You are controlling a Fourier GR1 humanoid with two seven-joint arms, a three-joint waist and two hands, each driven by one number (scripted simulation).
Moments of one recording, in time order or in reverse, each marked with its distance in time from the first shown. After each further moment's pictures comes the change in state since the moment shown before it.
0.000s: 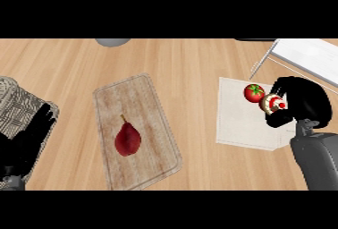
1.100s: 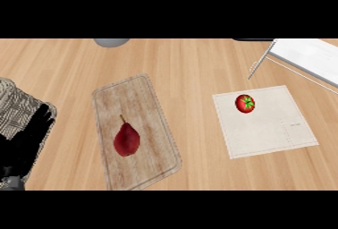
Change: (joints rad) left arm 0.000 -0.017 0.028 -0.001 -0.023 -0.012 -0.001; right arm -0.232 -0.050 -0.386 -0.643 -0.407 0.253 0.376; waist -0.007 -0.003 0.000
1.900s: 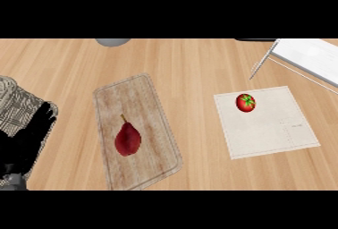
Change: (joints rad) left arm -0.018 -0.011 0.010 0.002 -0.011 -0.017 0.017; right arm -0.247 -0.292 -0.003 0.332 0.091 0.071 -0.032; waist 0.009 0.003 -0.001
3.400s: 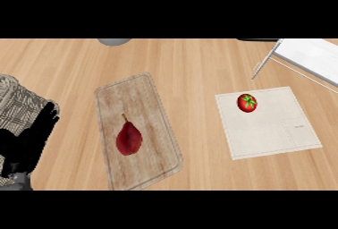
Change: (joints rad) left arm -0.011 -0.031 0.013 0.014 -0.041 -0.017 -0.012; right arm -0.073 -0.157 -0.021 0.899 0.193 -0.480 -0.394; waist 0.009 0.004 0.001
